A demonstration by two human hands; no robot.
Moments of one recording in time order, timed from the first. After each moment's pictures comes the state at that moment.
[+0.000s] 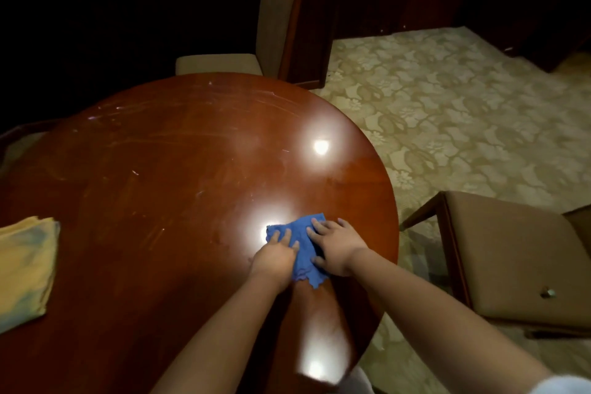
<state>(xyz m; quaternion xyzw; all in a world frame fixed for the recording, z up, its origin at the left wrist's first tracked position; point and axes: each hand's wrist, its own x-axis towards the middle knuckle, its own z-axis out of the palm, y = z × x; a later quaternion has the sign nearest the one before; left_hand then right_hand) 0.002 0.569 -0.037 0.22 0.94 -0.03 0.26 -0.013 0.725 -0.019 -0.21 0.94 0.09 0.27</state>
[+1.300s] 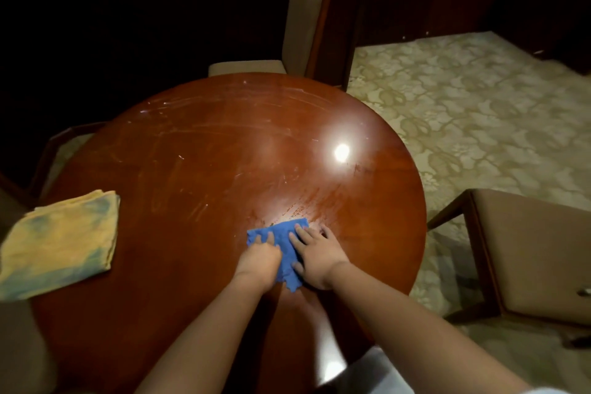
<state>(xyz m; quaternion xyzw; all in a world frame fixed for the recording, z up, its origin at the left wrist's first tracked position) 0.059 0.489 -0.026 0.15 0.95 -0.09 0.26 0.054 0.630 -0.031 -0.24 0.94 0.05 0.24</state>
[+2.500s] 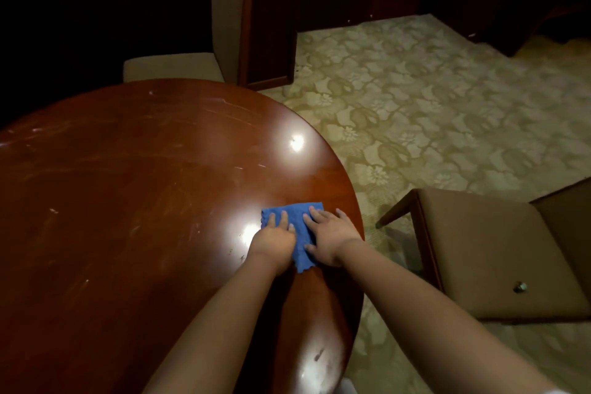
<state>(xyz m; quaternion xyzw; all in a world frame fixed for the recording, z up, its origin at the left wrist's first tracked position) -0.087 0.660 -0.039 0.25 0.93 -0.07 0.26 -0.075 0.798 -0.016 -0.10 0.95 0.04 0.28</state>
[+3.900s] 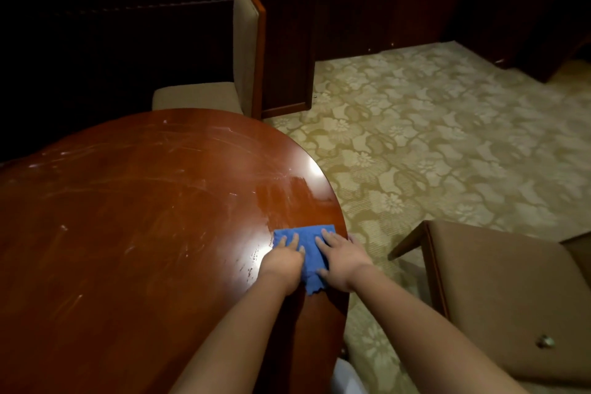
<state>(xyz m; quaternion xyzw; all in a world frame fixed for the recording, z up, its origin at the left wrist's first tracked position) -0.098 0.718 -0.037 0.21 0.94 -0.04 0.27 -0.085 0.864 -0.018 -0.13 0.95 0.03 0.29</state>
